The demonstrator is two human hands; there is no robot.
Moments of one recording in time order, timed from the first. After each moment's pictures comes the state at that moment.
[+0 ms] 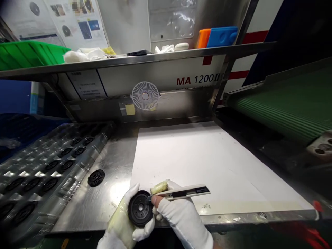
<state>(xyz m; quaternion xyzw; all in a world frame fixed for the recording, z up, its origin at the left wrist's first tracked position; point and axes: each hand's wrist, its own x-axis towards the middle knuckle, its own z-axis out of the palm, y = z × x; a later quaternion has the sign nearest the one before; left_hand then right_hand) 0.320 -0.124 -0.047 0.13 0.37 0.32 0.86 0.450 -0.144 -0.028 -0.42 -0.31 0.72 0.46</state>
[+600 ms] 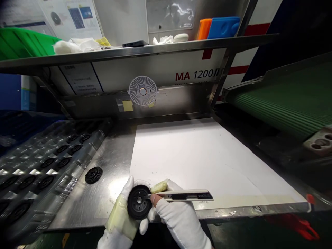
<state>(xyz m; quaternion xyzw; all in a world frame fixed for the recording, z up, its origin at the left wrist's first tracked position) 0.322 -0.126 -0.047 0.19 0.35 0.39 0.83 0.447 -0.151 -0.032 -0.42 -0.33 0.70 0.47</state>
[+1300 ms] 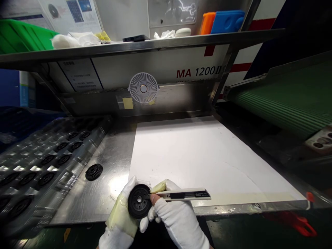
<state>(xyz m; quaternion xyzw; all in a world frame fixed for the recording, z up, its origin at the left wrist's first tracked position) 0.321 -0.127 -0.063 0.20 0.37 0.37 0.83 0.440 -0.152 -0.029 -0.47 -0.37 0.67 0.45</state>
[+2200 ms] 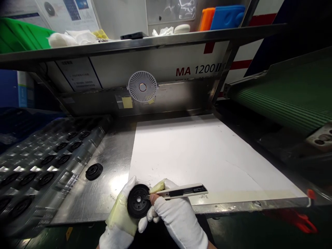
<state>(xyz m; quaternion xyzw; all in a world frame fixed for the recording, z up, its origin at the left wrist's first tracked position) 0.323 -0.131 -0.056 0.19 0.37 0.38 0.82 0.440 -0.154 -0.037 -0.44 -0.36 0.69 0.45</state>
